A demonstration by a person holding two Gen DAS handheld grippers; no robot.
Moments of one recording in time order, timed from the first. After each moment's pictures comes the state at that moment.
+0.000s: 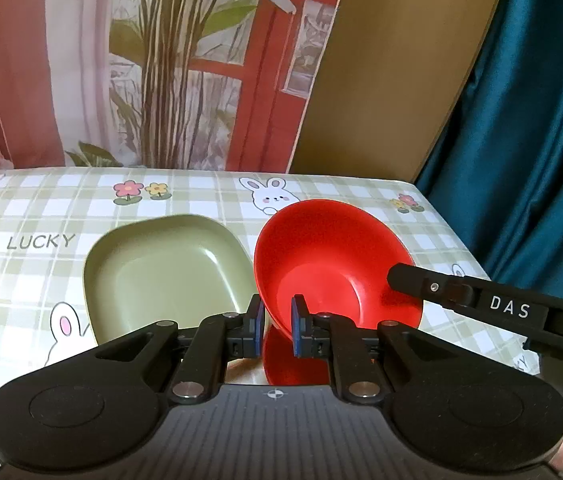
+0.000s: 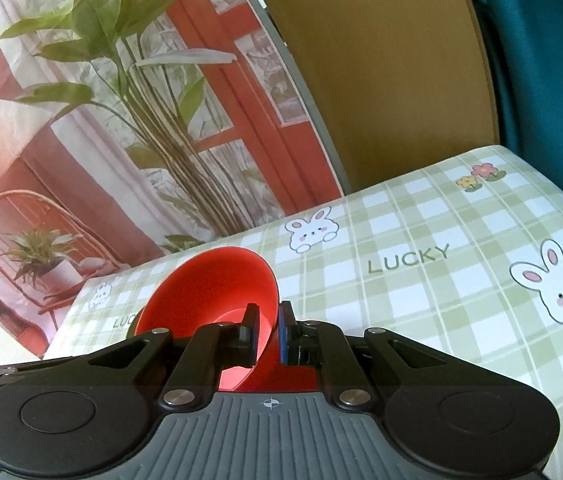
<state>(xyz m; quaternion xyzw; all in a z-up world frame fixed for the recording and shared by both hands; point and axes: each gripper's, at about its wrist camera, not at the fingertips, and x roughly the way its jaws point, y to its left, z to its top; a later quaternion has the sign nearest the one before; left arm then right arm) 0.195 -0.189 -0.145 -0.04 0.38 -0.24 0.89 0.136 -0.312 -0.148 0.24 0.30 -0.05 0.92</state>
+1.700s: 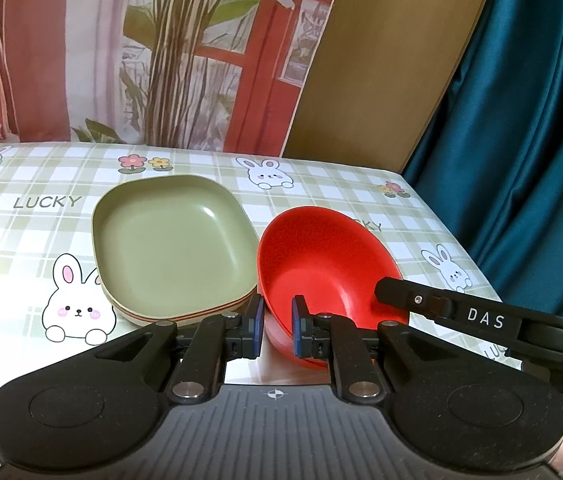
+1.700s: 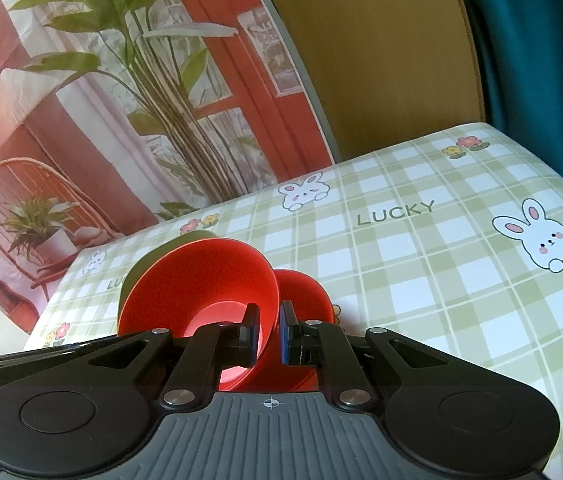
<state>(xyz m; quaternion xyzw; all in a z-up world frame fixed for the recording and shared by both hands) 0.162 -0.181 -0.159 -0.06 0.37 -0.25 0.89 0.103 -0.292 -0.167 0.22 0.32 -0.06 0.92</state>
